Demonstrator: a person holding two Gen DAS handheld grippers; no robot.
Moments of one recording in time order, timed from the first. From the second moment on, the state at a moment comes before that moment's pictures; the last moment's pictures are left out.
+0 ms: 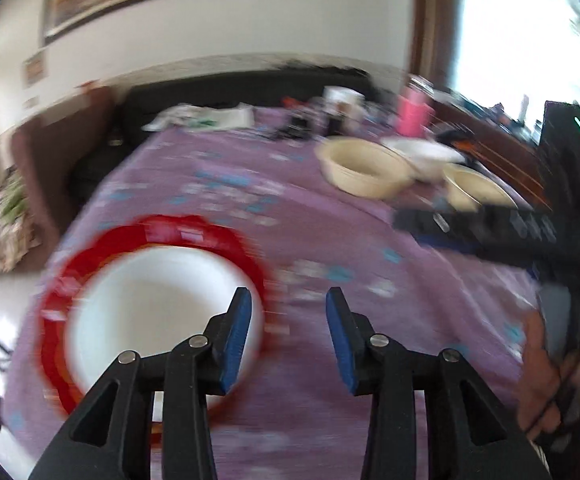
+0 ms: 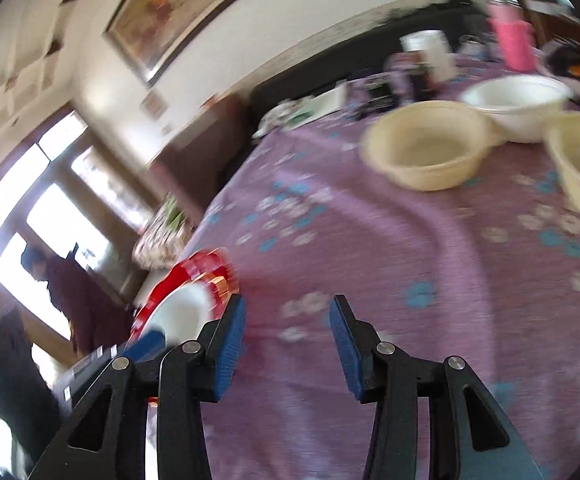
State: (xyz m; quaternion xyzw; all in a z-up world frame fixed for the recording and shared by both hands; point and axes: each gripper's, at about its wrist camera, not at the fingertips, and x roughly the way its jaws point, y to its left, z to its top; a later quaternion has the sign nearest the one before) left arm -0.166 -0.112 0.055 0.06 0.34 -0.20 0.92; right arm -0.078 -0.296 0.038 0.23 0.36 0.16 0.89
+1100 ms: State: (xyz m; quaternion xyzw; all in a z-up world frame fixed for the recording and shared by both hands) left arm -0.116 -0.195 0.018 0.08 0.39 -0.24 0.89; right arm 0.054 -0.419 0.014 0.30 0.43 -0.02 0.85
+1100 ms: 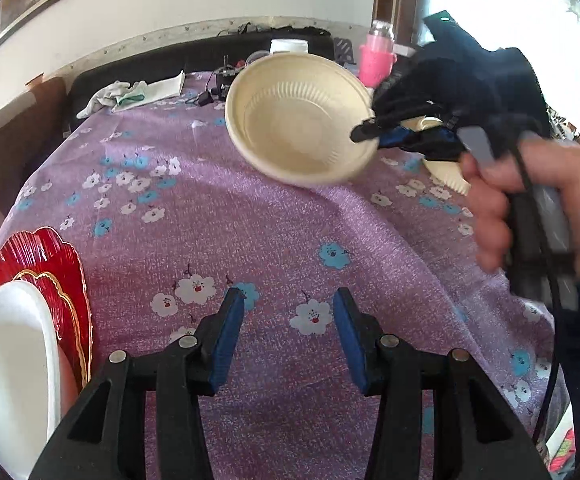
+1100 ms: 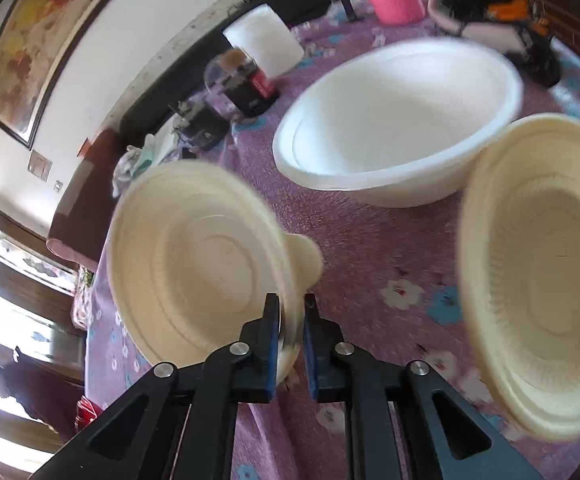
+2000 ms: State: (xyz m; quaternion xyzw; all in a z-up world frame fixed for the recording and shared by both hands) left arm -0.155 -0.180 0.036 0.06 0.30 -0.30 0.90; right arm -0.154 -0.425 0.032 0.24 0.36 0.03 0.90
